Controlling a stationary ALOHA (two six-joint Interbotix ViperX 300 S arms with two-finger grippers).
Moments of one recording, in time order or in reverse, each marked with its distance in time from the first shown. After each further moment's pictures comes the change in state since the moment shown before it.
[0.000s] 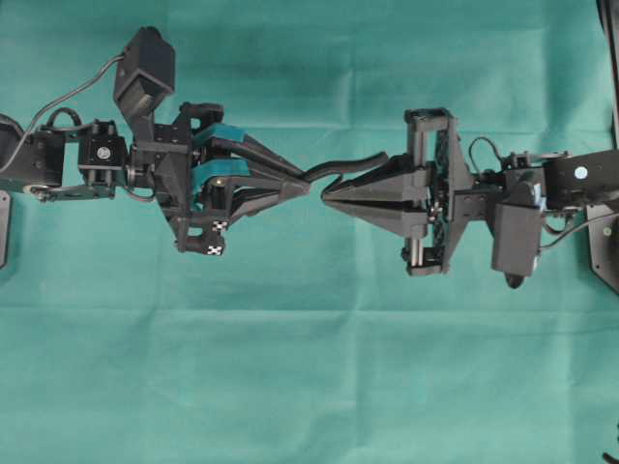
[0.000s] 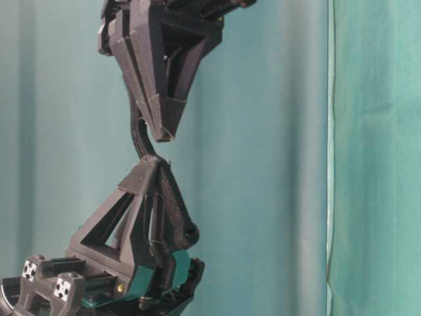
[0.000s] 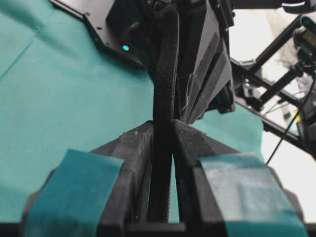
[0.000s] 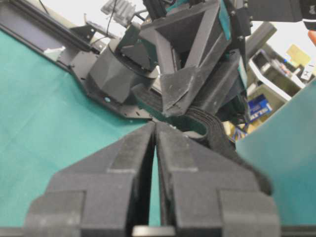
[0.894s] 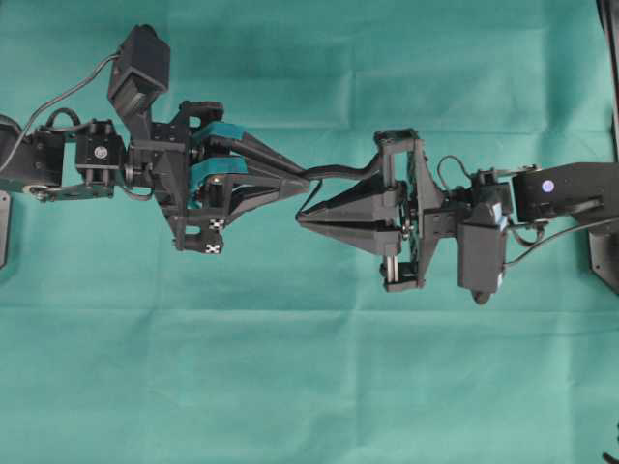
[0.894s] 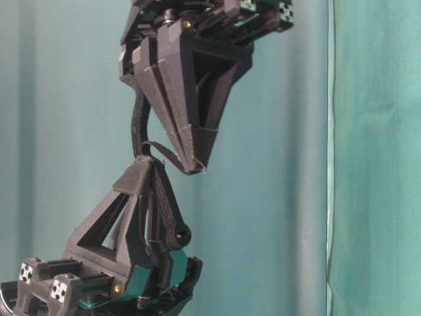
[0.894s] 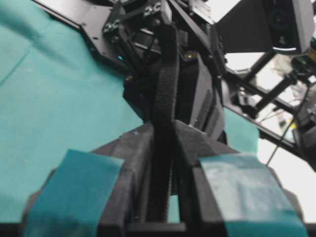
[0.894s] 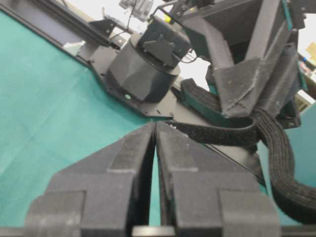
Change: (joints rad) left arm 0.005 0.000 0.008 0.000 -0.040 -0.002; right arm 0.037 0.106 -0.055 -0.002 -0.002 0.002
